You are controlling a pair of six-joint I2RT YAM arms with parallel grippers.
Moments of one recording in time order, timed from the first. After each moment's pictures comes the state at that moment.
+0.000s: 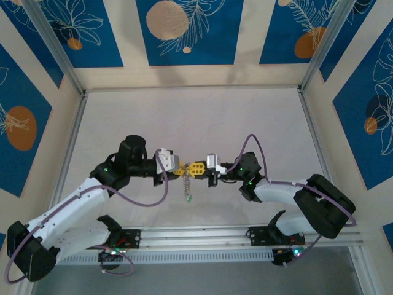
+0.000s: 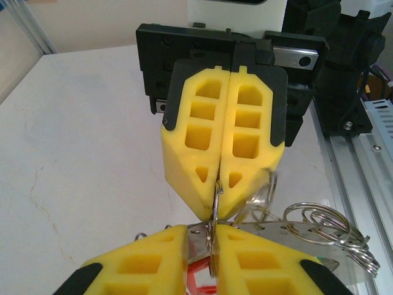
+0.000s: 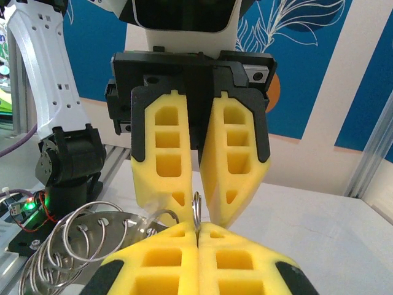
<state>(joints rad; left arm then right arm) -0.65 0.97 0.79 -0.35 0.65 0.54 0.75 1.35 0.39 1.13 -0.79 -0.11</state>
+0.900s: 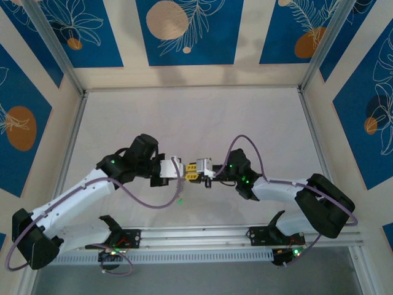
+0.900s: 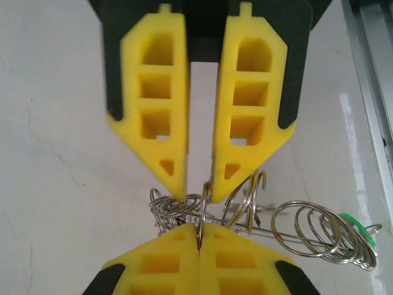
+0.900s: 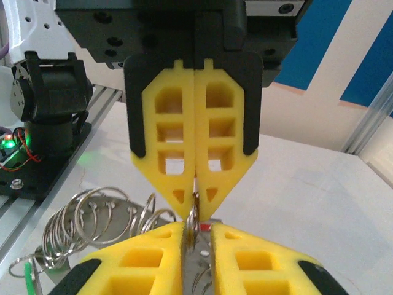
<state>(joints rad) -0.75 1.08 0.94 -0.70 0.36 0.80 0.79 1.35 0.45 0.79 -0.70 -0.35</state>
